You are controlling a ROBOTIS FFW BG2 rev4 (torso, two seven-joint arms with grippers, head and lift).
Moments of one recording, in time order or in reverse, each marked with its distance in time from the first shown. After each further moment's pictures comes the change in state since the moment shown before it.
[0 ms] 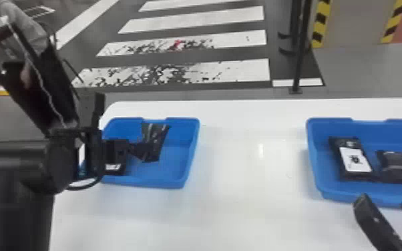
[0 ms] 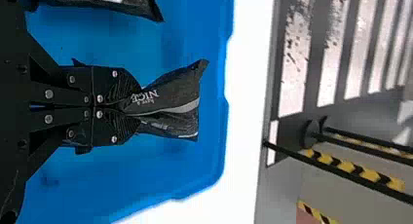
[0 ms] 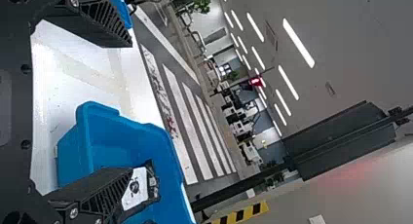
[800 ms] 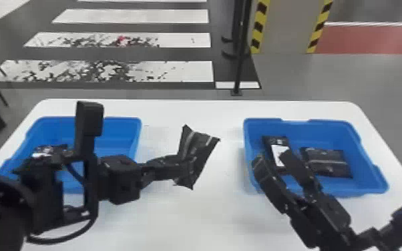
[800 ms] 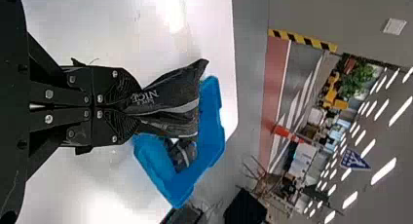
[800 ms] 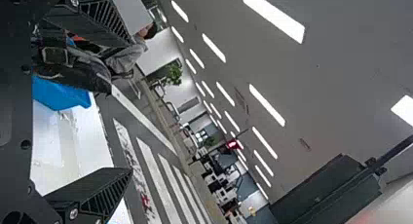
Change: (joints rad) left arm 0.204 -0.023 -0.235 -0.249 0.322 -0.224 -0.105; right arm -0.185 -0.026 0.088 0.058 -0.157 0.034 0.152
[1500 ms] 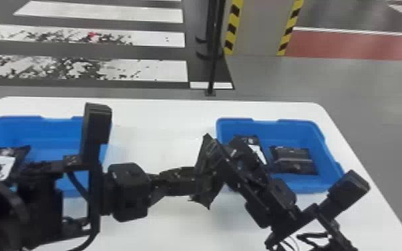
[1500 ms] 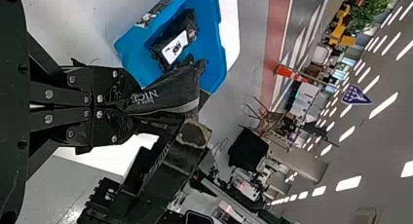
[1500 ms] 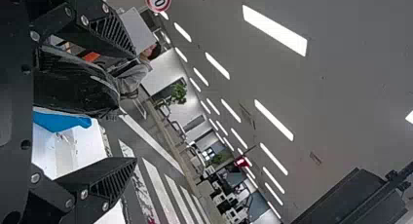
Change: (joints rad) left arm -0.030 0.002 -0.149 -0.015 0.102 -0.024 -0.006; right arm -0.107 -0.013 0.035 0.061 -0.023 0.054 0.009
